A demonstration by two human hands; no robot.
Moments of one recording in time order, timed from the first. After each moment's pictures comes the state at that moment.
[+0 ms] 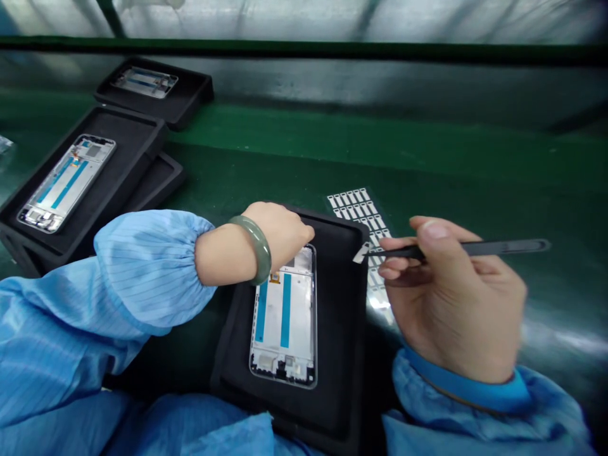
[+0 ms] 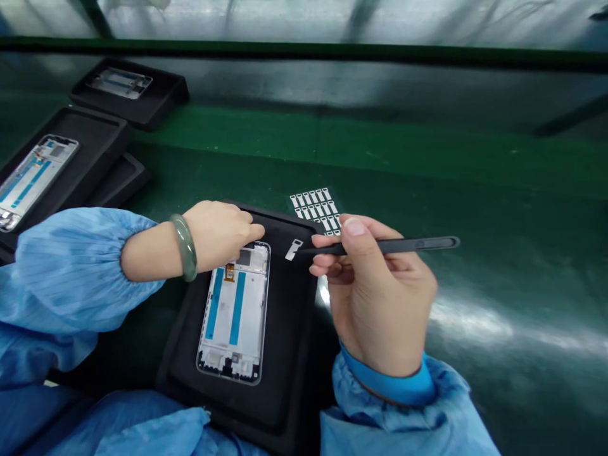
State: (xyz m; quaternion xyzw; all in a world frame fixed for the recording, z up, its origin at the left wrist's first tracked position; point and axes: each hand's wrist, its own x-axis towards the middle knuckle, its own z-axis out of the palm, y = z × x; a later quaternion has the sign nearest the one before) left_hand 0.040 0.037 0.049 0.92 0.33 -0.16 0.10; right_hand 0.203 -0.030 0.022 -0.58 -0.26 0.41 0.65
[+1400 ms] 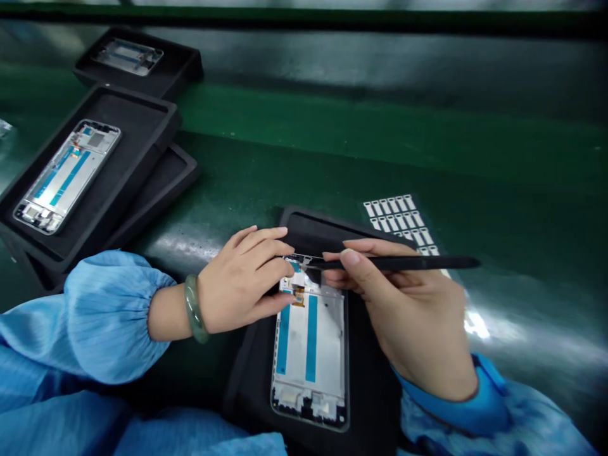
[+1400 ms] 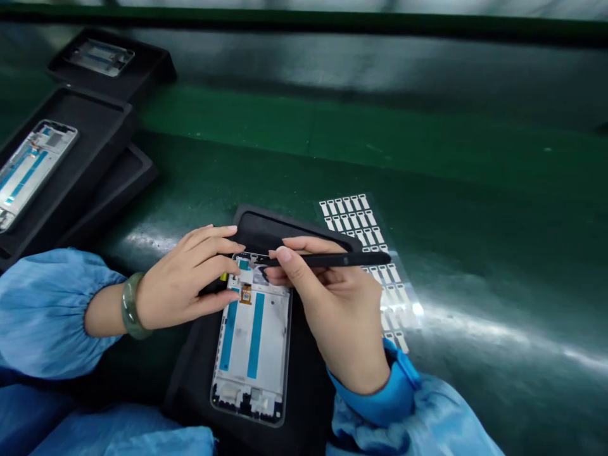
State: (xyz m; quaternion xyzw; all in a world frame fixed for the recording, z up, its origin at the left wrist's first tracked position) left_hand -0.027 -0.018 -0.001 0.89 0.34 0.22 0.19; right_hand 0.177 -0.034 0.000 -0.63 -0.39 0.48 0.47
